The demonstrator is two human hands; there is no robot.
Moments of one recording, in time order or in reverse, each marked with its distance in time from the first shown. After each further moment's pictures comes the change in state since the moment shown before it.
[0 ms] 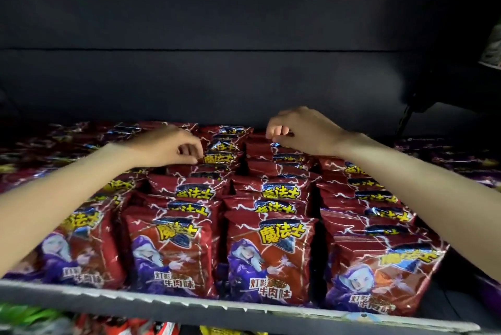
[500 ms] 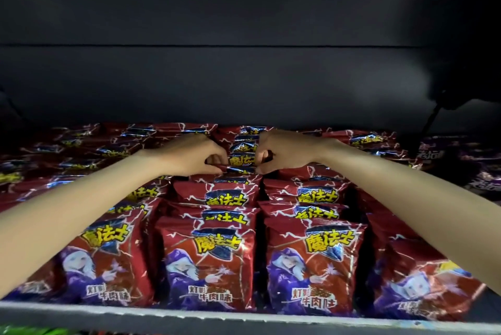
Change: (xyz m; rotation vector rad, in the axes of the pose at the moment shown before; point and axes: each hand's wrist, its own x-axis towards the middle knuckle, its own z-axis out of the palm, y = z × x) left_hand 0.009 -0.020 0.014 0.115 -0.045 0.096; right_hand 0.059 -0.046 0.049 -0.011 -0.371 -0.034
